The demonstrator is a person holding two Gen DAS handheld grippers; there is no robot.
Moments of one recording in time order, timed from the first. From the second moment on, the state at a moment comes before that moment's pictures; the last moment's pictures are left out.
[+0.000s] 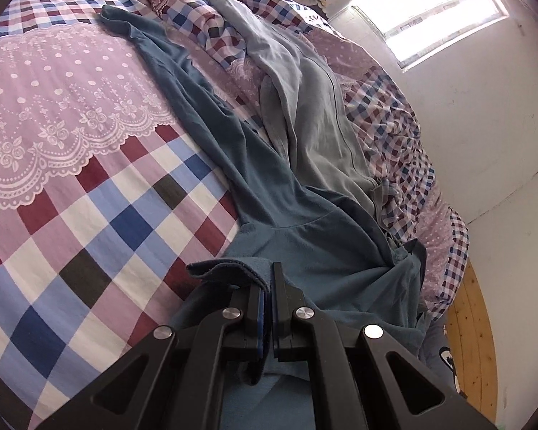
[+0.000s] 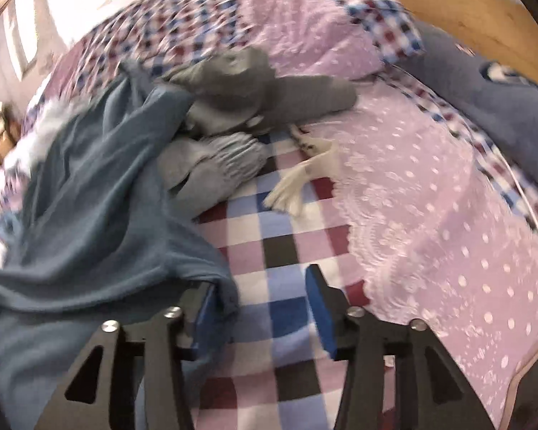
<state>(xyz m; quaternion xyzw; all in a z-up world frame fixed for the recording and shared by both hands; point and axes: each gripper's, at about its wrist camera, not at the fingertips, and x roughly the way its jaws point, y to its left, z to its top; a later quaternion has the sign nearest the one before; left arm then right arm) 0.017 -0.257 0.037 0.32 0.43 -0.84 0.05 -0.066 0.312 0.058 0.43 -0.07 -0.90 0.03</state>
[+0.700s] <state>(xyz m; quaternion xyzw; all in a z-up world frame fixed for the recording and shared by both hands) 0.014 -0.256 0.023 0.35 0.42 -0.83 0.06 -0.080 0.289 0.126 0.41 -0.08 -0.90 0.08</state>
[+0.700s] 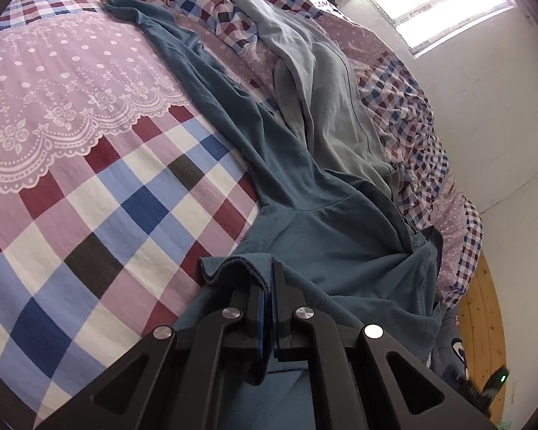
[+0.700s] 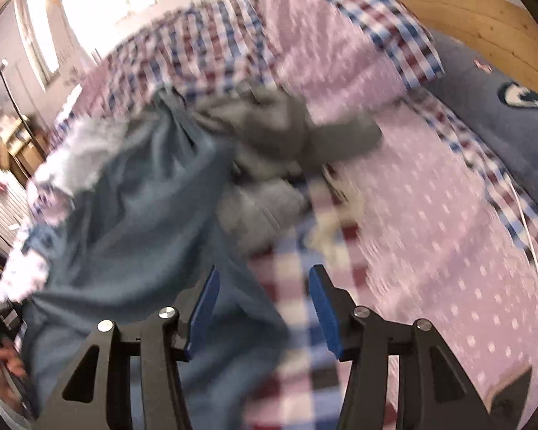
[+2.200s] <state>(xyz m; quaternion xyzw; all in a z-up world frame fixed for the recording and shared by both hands) 0.026 -0.255 0.018 0.43 0.39 -0.81 -0.02 -0.008 0.011 0.038 0.37 0.30 -0.83 0.30</state>
